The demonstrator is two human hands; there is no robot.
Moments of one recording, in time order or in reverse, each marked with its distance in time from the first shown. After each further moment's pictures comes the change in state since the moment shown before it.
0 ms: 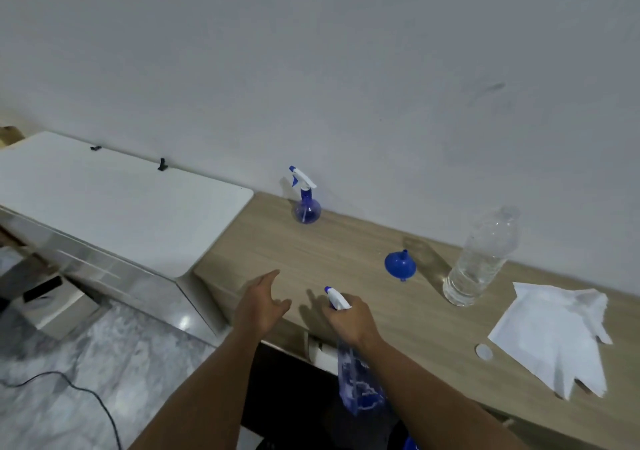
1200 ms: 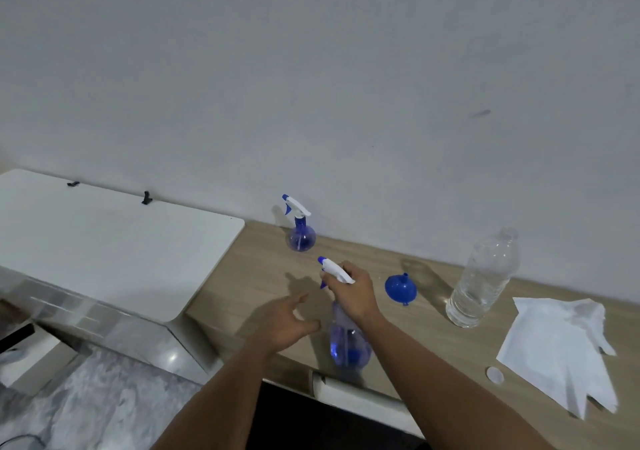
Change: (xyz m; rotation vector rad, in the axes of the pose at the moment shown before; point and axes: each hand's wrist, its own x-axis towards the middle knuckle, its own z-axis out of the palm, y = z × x) left_hand 0.043 0.039 -0.003 -0.144 -0.333 -0.019; right_hand 0.054 -0.084 -0.017 0.243 0.171 -0.266
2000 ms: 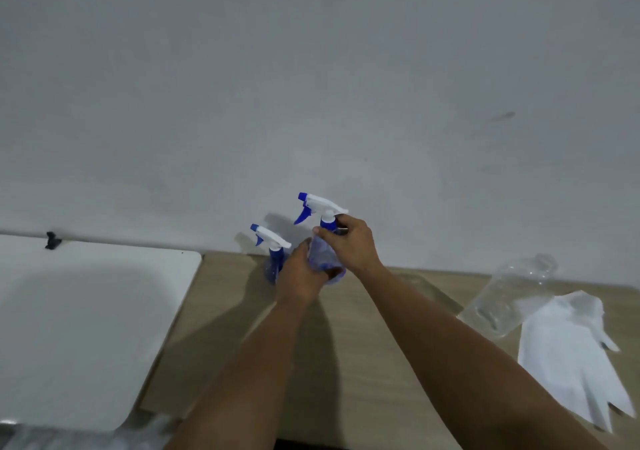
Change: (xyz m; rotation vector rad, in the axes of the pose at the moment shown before) left_hand 0.186 0.095 -0.025 -0.043 0.042 0.198; right_hand 0.194 -0.048 0.000 -0.218 0.198 -0.115
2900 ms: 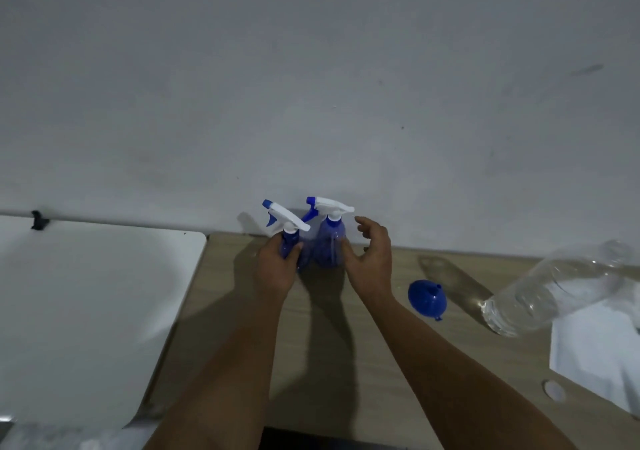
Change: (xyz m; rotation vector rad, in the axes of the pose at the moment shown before) left_hand 0.044 -0.106 -0.022 -0.020 0.116 -0.054; right_hand -0.039 0.065 0.057 -0.018 0.284 0.011
